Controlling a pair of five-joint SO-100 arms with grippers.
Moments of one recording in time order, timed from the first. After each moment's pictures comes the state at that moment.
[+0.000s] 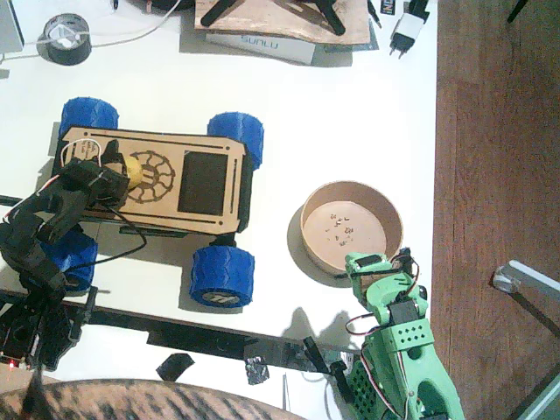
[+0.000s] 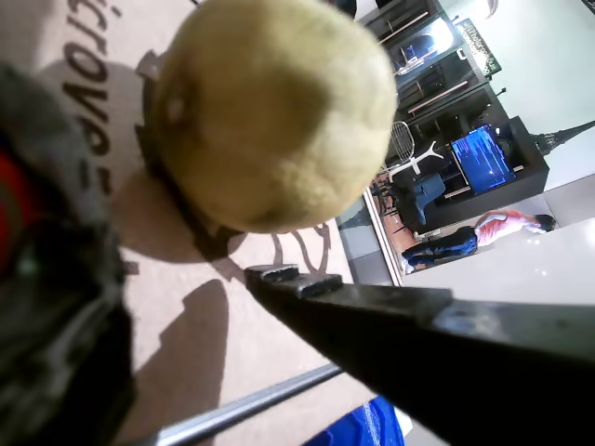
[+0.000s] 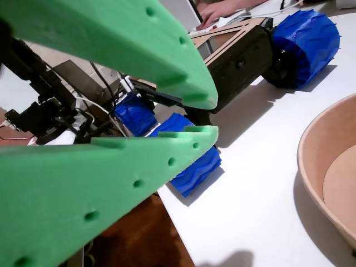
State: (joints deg) arm 0 14.3 93.6 126.7 30.8 -40.3; arm 1 -12.1 185.8 173.6 54.8 1.1
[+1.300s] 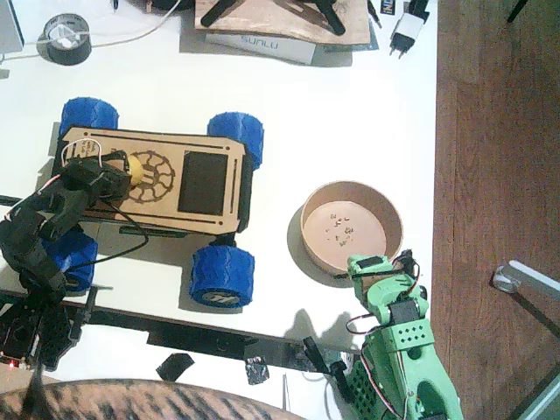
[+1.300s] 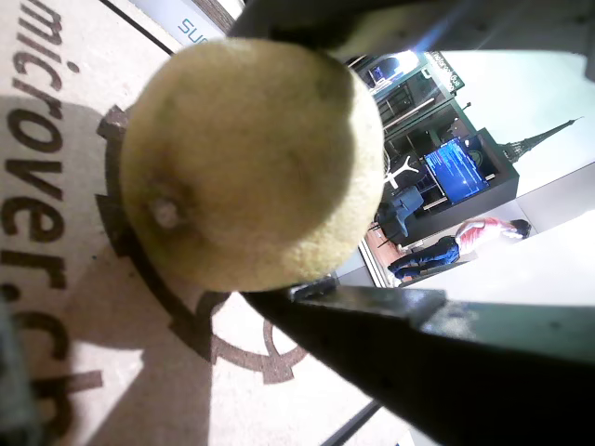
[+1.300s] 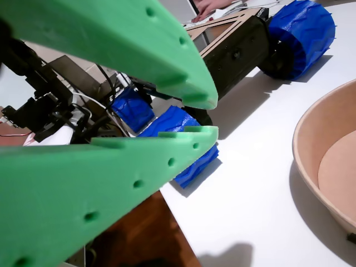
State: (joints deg) arm 0 14.2 91.9 126.4 25.2 -40.3; arm 1 -11.2 185.8 173.6 56.6 -0.1
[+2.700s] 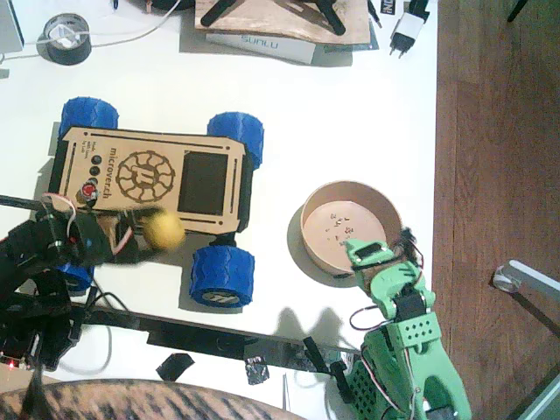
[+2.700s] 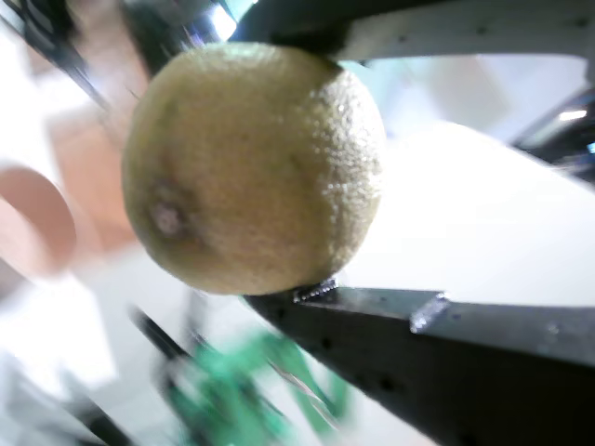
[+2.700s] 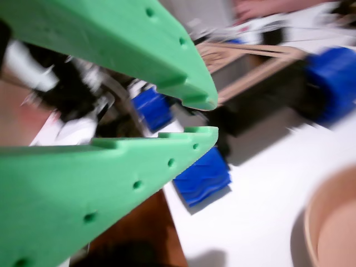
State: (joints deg) arm 0 61.3 153.9 126.7 64.2 -73.8; arm 1 -17.0 176.7 155.5 58.4 -9.6
